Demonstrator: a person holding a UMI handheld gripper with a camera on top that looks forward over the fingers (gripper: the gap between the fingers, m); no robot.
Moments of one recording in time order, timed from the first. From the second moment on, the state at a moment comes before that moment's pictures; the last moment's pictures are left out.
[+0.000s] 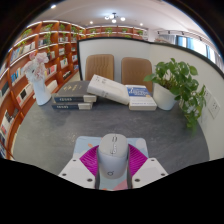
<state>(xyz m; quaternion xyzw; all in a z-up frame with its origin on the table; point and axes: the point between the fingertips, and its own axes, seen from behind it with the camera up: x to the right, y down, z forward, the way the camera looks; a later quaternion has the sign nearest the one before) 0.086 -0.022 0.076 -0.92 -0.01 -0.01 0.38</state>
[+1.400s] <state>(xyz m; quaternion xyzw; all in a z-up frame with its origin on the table) 0.067 -0.080 0.250 -0.88 0.01 0.02 0.47</state>
